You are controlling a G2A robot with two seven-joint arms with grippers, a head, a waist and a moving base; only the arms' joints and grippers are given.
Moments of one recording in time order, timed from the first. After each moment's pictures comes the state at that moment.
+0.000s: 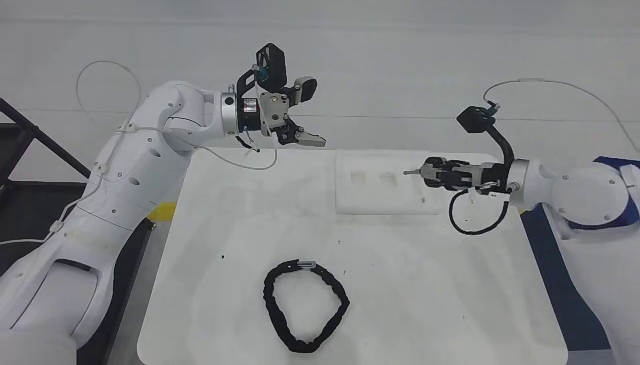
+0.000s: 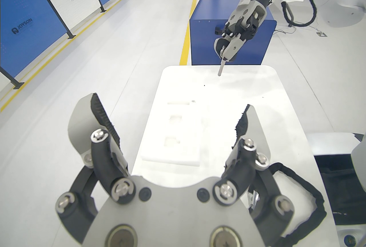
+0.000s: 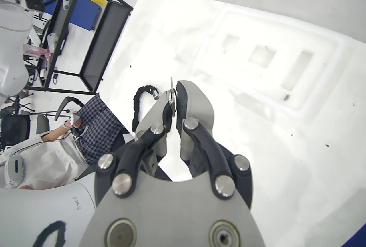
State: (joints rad) left arm 0.47 -0.94 -0.77 -1.24 0.59 -1.01 -0.25; right arm -1.04 -0.96 1.35 -1.80 -0.16 -0.01 1.16
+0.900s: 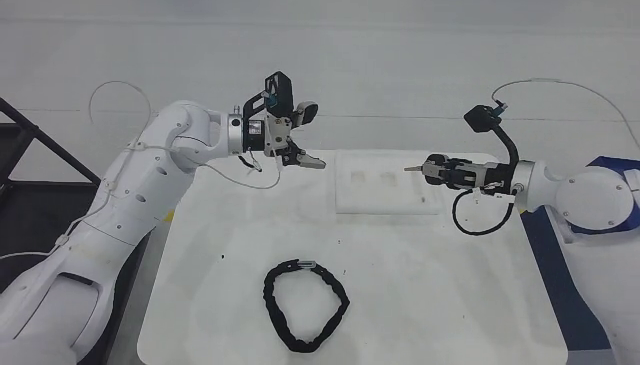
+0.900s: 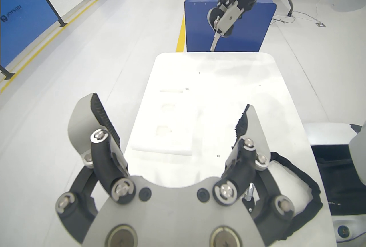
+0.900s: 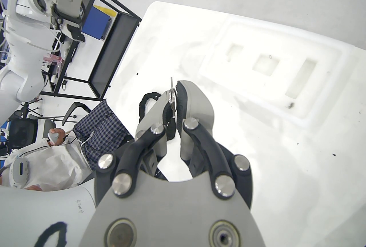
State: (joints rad) left arm 0.59 -0.92 -0.78 -1.30 0.63 -1.01 -0.28; right arm -1.05 -0.96 1.36 -1.80 -0.15 -0.03 1.13
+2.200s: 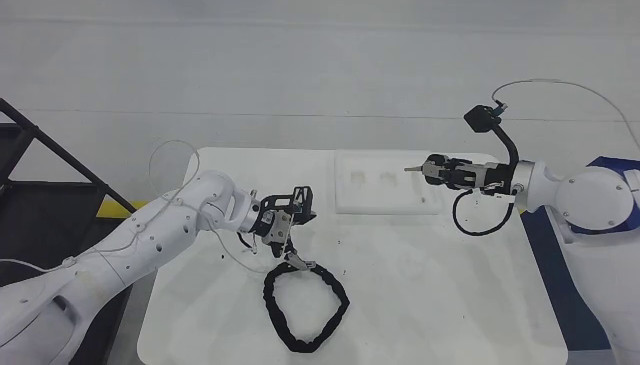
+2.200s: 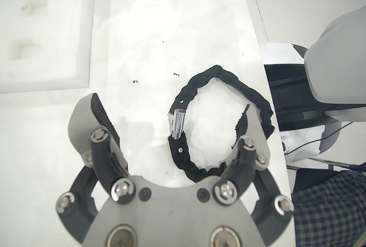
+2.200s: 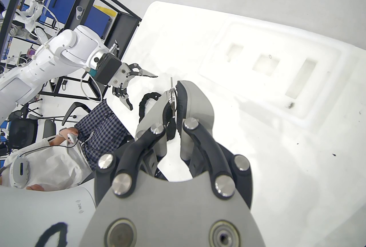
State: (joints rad) left arm 0.59 -0.79 -0.32 -1.37 0.68 -1.01 -0.30; right arm -1.05 -0.96 1.36 -1.80 -0.15 -0.03 1.13
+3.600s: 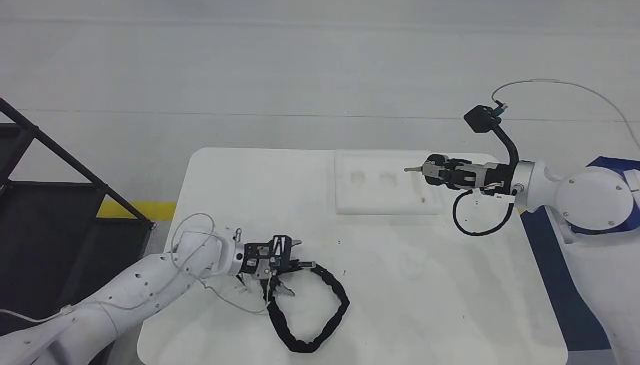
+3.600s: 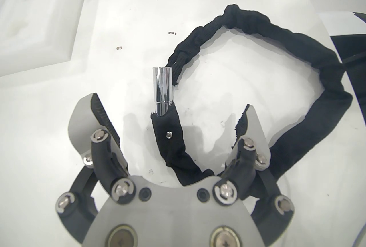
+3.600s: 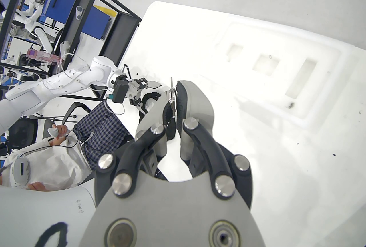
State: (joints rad) left arm 0.92 -0.75 -0.42 -1.30 1.49 -0.74 0.42; right arm -1.05 -0.96 1.36 -1.80 -0.15 -0.03 1.13
